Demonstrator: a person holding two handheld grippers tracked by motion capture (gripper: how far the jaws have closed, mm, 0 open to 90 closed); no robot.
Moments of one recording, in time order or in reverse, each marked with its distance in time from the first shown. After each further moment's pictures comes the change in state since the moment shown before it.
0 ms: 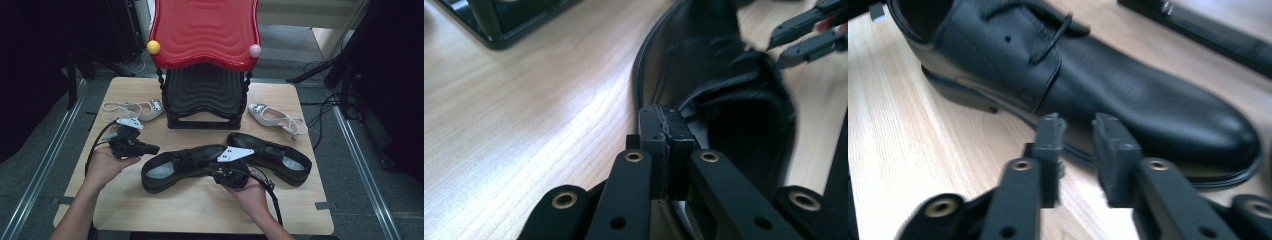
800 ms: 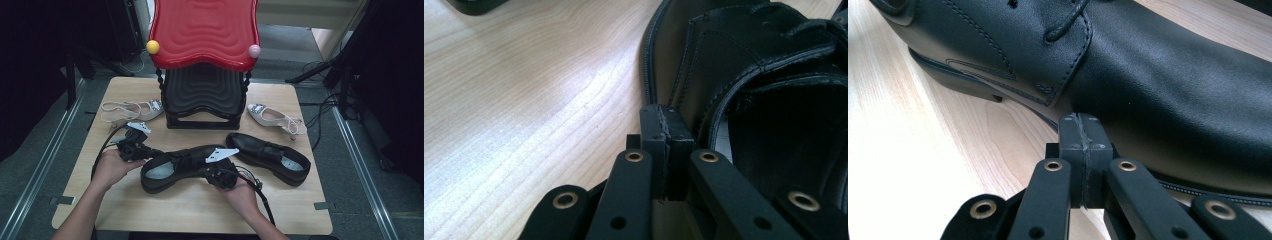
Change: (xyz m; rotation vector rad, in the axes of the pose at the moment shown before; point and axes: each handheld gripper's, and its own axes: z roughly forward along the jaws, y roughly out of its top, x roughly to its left) left arm 0.003 -0.003 0.026 0.064 -0.007 -0.041; right arm 0.005 0.001 0.029 0.082 0.021 0.019
